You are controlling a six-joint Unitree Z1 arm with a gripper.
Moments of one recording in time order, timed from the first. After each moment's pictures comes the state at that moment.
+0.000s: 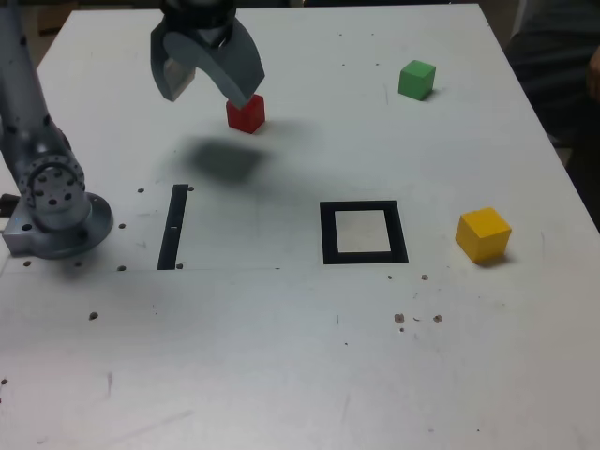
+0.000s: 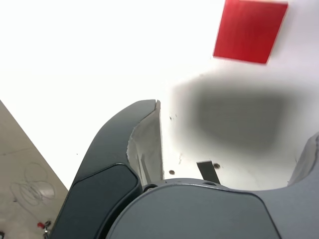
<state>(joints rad) 0.57 1.65 -1.10 1.13 0.29 0.92</state>
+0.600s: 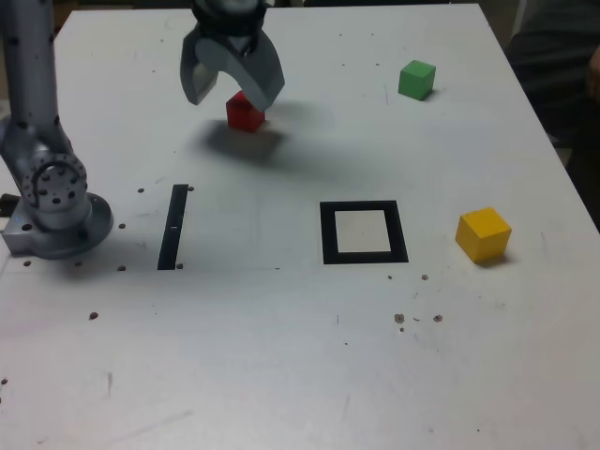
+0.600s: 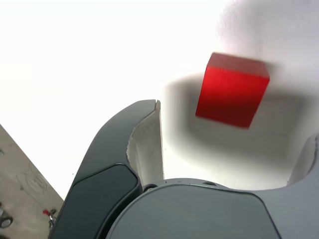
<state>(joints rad) 0.63 1.83 -1.20 1.08 0.29 0.94</state>
